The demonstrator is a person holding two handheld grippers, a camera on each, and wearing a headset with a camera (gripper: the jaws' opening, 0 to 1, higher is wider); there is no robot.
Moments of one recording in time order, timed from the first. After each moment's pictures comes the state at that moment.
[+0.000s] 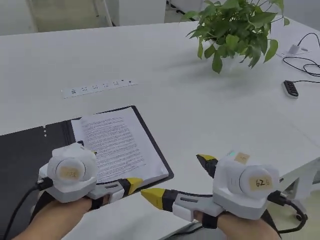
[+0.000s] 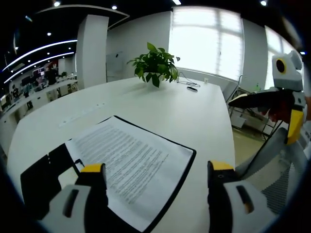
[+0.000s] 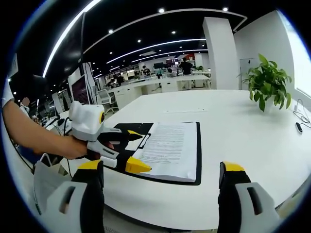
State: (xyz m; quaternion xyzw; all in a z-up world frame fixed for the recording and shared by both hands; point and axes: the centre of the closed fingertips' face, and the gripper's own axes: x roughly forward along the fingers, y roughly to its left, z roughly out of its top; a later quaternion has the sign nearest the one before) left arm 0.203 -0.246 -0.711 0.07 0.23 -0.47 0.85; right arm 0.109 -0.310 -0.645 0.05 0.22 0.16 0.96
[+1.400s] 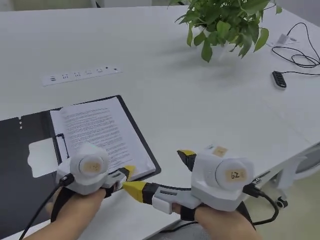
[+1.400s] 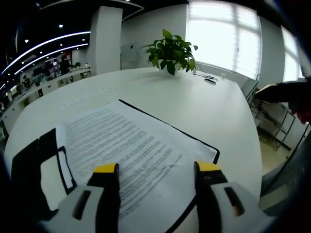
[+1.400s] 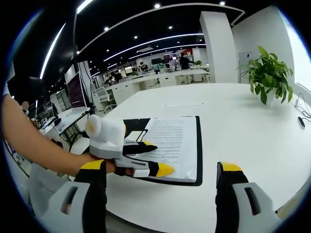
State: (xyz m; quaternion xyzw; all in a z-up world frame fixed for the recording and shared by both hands) left arm 0.229 -0.277 -0.773 0.07 0.26 -0.40 0.87; right arm 0.129 -0.309 -0.667 0.06 0.25 0.15 0.96
